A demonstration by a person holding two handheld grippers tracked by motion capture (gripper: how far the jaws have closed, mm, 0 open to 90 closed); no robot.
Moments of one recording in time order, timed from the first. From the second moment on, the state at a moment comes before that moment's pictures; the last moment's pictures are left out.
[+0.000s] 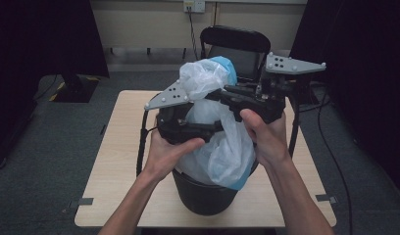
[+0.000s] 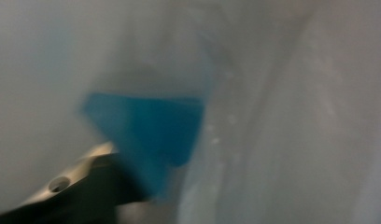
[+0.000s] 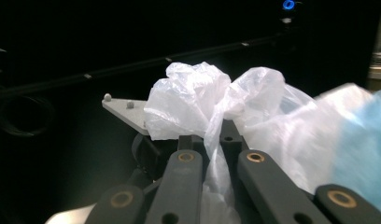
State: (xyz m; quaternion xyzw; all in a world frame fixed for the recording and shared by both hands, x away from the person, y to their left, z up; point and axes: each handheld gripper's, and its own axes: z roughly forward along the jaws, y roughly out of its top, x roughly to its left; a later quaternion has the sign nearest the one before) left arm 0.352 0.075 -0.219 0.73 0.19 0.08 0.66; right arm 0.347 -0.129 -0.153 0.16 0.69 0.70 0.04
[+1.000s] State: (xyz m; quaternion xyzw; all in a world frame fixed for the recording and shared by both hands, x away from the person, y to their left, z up) left arm 0.340 0.076 -0.184 0.71 0.14 0.09 0.68; right arm 0.358 -0.135 -0.217 0.18 0.76 0.62 0.05
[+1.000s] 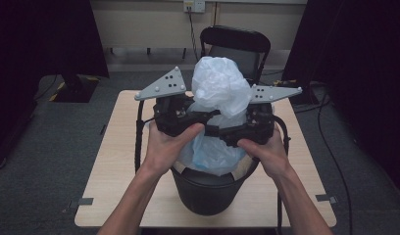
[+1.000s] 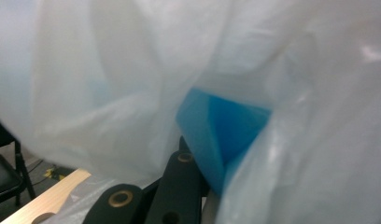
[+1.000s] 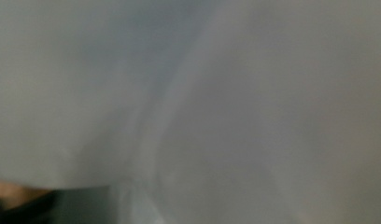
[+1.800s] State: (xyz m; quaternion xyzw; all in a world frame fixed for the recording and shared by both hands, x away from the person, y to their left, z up) left arm 0.340 0.100 -0.196 0.69 0.18 0.11 0.69; right arm 0.369 -0.149 -0.220 0.19 0.74 0.64 0.04
